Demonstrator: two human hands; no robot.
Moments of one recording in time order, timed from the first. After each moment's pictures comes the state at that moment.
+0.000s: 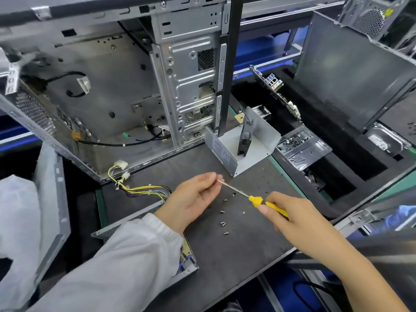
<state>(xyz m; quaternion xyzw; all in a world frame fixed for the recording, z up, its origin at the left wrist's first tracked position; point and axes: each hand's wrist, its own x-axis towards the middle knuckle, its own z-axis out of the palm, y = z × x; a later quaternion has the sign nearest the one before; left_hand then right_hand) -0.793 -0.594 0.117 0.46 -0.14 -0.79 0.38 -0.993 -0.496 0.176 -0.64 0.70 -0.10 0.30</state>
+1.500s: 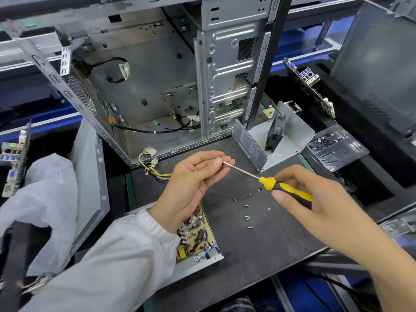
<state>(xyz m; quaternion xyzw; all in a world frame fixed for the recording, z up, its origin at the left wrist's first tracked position) -0.739 -0.580 0.154 0.34 -0.27 -0.75 0.50 -0.958 -0.507 0.214 -0.70 0.61 -0.23 0.29</state>
